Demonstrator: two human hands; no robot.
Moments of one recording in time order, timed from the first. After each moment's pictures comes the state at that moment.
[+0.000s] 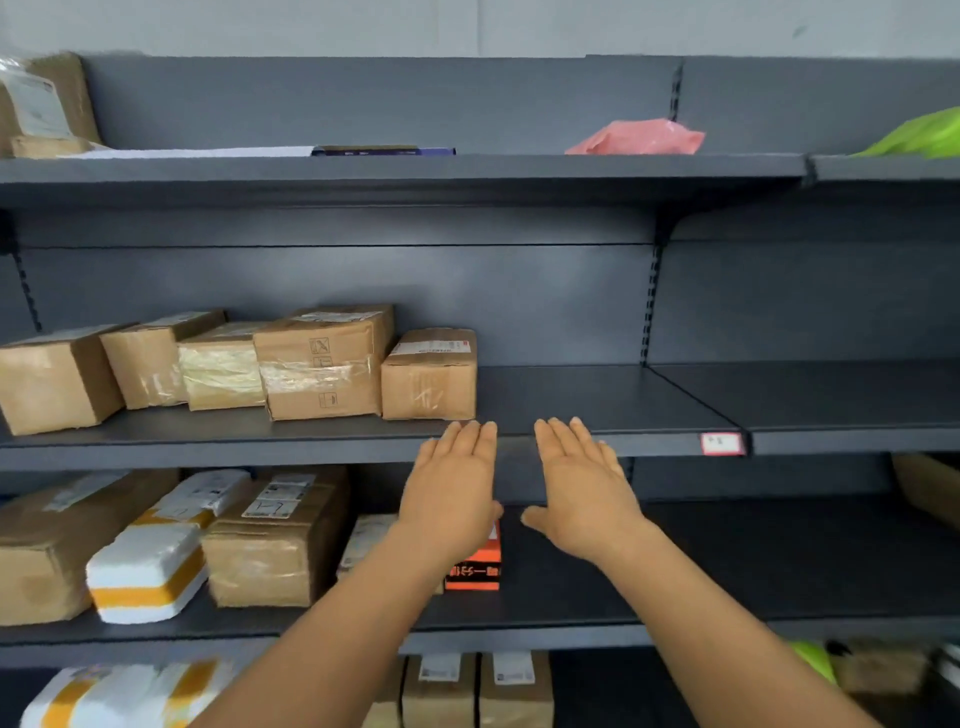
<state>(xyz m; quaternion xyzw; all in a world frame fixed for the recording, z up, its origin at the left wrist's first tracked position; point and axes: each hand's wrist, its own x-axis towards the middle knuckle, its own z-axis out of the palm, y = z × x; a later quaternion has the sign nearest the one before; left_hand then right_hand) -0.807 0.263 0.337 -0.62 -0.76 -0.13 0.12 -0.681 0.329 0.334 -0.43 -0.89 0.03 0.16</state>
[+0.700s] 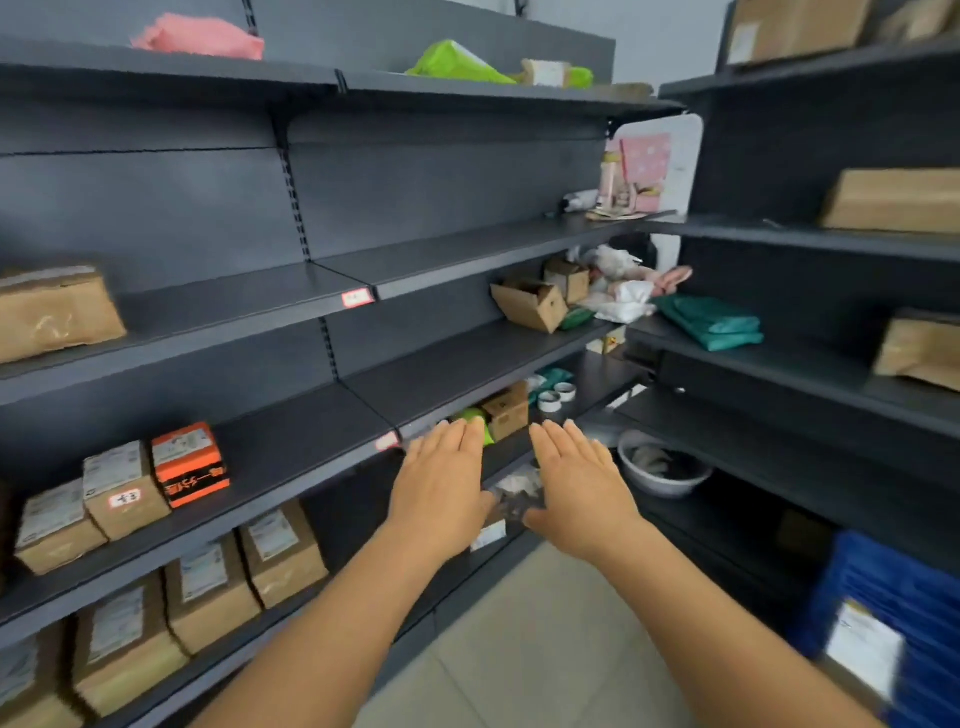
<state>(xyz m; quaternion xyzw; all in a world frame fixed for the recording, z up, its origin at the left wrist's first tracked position) -0.531 0.109 0.263 -0.84 -0.52 -0.13 0.02 -0.381 0.080 0.248 -0.70 -0.71 0.02 0.11</state>
